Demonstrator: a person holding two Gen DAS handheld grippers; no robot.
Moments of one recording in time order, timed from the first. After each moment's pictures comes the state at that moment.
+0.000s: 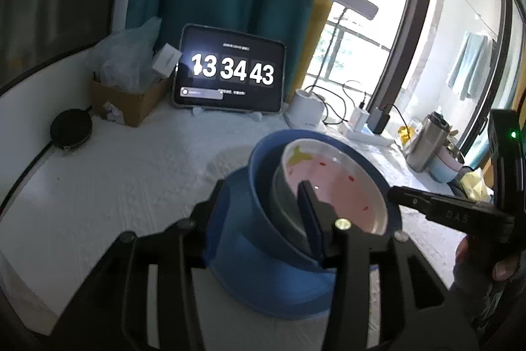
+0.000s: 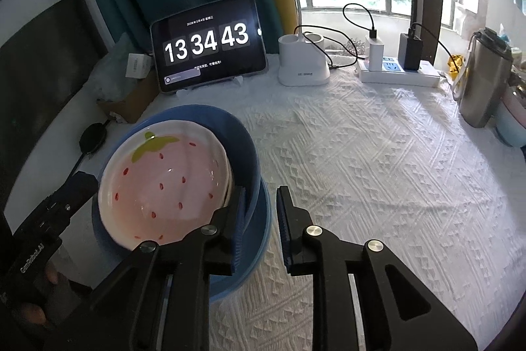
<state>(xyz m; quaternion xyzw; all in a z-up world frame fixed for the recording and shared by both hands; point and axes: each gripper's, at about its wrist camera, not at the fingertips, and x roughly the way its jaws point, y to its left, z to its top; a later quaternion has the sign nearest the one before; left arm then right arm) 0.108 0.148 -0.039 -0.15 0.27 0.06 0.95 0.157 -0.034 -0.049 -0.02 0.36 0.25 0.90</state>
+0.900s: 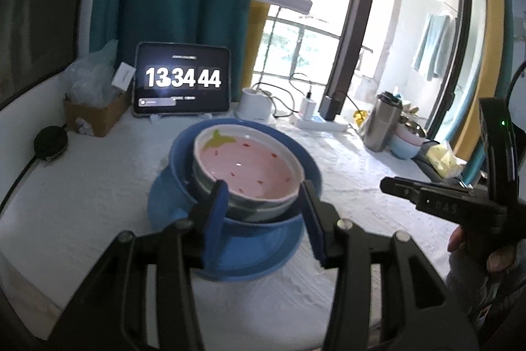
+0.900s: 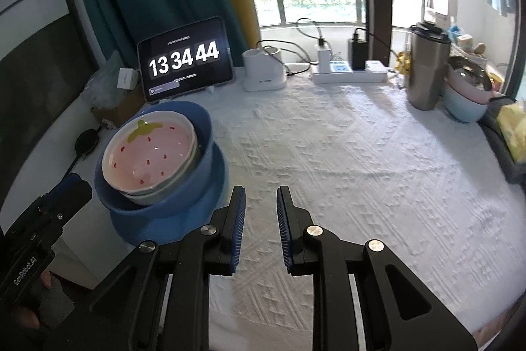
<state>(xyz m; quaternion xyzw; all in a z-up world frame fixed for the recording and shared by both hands) 0.071 0.077 -0.021 -0.11 0.25 0.00 0.96 0.097 -0.106 -0.040 -0.01 0.32 0.20 0.92</state>
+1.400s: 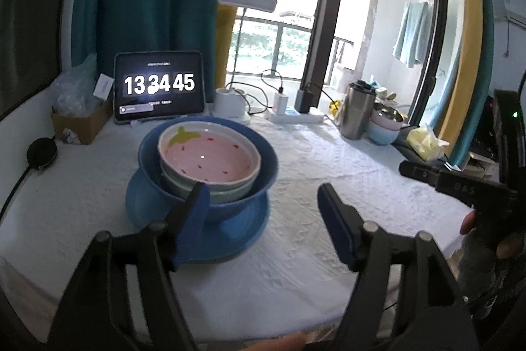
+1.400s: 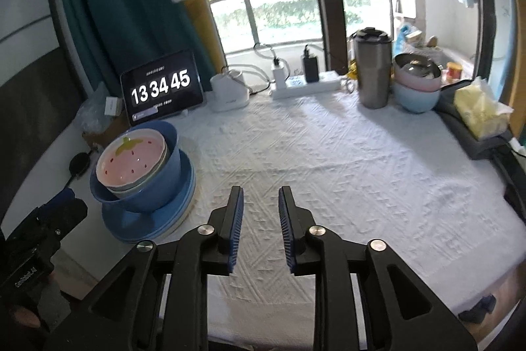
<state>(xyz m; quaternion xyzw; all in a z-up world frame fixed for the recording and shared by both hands) 0.047 0.036 -0.013 -0.07 0.25 -0.04 0.97 0.051 -0.175 -0.031 0.04 0.28 0.16 0.95</state>
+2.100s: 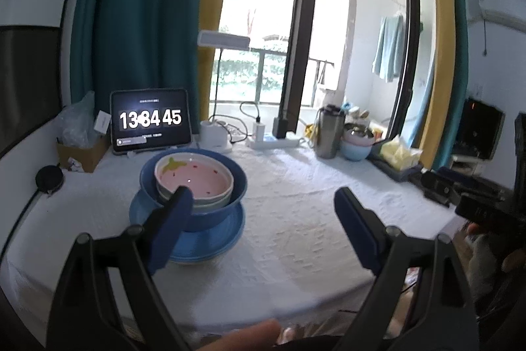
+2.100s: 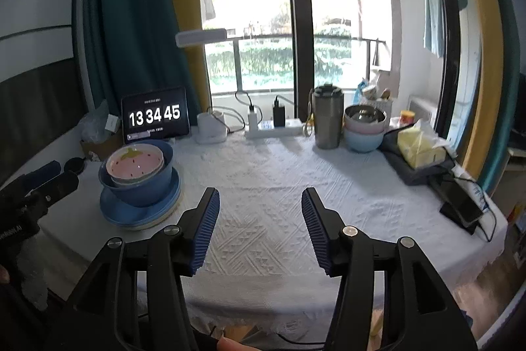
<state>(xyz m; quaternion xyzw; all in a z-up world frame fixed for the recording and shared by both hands) -0.018 0.021 0.030 -0.06 0.18 -0.06 0.98 -0.055 -0.215 -0.009 -0.01 0.17 0.11 0.98</state>
